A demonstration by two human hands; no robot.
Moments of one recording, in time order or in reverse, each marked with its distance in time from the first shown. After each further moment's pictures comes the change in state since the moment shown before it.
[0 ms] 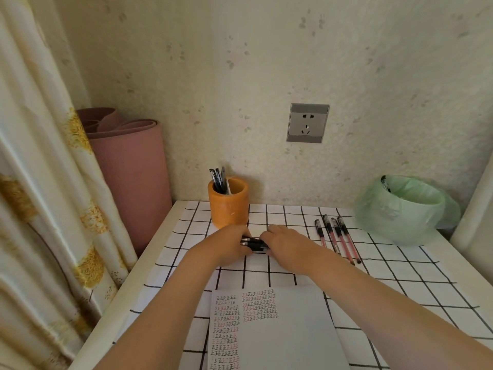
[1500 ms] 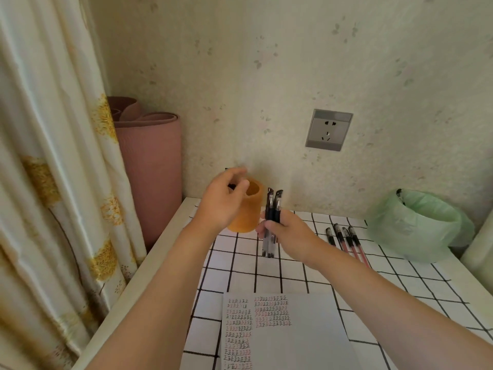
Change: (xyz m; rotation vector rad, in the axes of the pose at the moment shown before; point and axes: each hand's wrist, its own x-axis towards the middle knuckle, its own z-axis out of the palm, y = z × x) left_hand 0.000 0.000 -0.065 -0.574 0.660 0.075; right_hand 0.023 -0.031 -0.037 1.081 0.176 0.315
